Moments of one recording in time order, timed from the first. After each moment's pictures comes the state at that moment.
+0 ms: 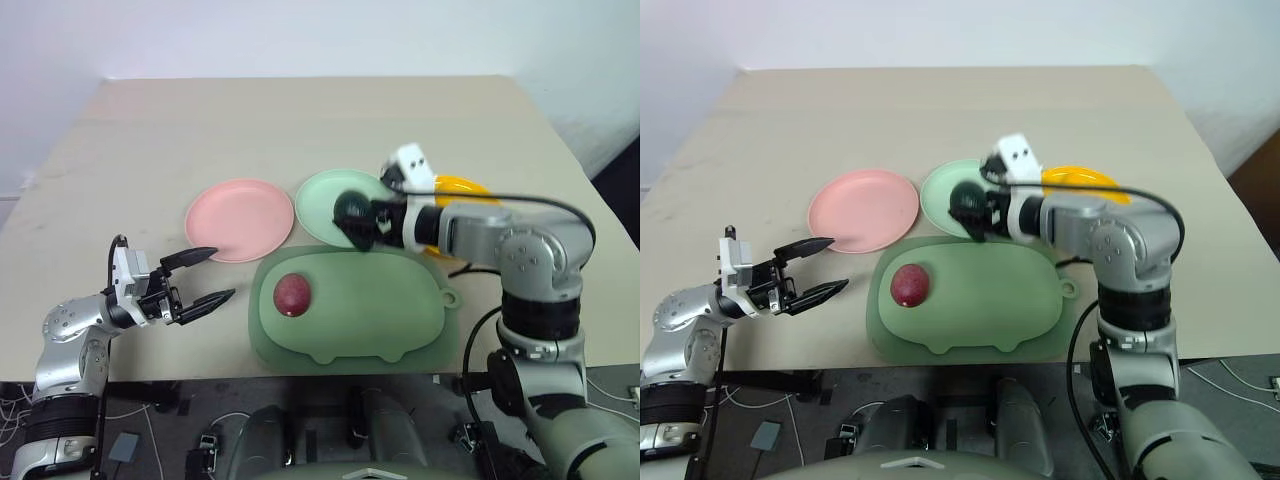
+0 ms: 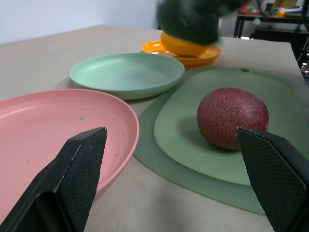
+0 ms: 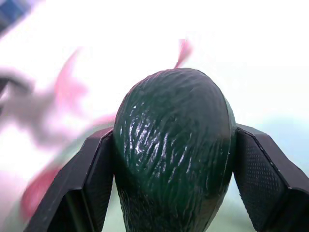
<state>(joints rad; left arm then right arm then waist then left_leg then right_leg) -0.14 0.62 0.25 0.21 -0.56 -0.09 -1.35 -0.83 -0.37 -0.04 -0.15 0.65 1.30 0.30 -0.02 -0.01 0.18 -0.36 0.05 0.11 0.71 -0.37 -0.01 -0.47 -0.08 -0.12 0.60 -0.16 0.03</state>
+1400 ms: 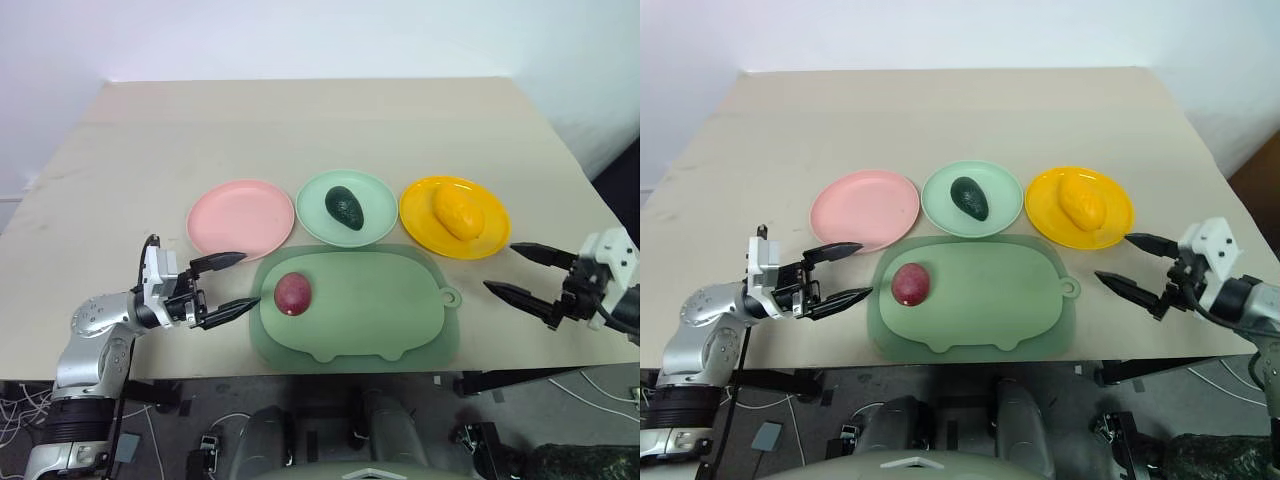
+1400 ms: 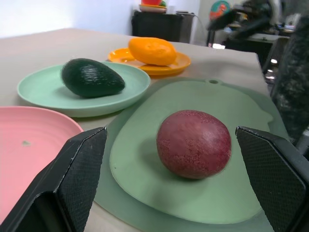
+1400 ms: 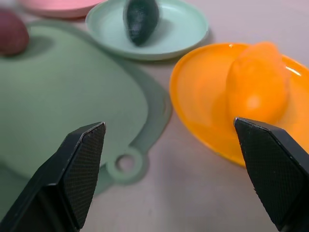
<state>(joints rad) -0.11 0.57 0.15 0.01 -0.57 0.04 -1.28 0.11 -0.84 -0.52 -0.12 0.50 0.27 1.17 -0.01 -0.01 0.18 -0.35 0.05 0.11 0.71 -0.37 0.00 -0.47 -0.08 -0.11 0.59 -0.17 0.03</state>
